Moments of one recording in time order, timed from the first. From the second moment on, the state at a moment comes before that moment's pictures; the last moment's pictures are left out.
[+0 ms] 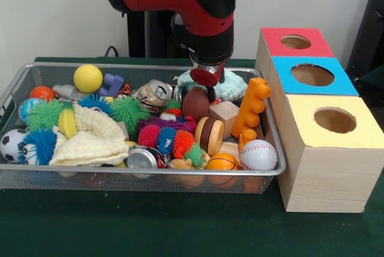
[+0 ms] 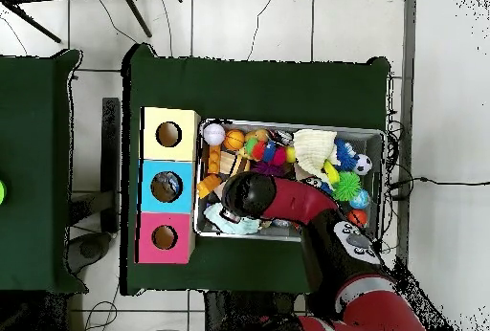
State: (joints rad) arm -0.40 -0.50 0.19 1.77 -0.09 0.63 0.41
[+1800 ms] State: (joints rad) arm -0.41 -0.52 0.17 1.73 -0.04 0.60 0.41
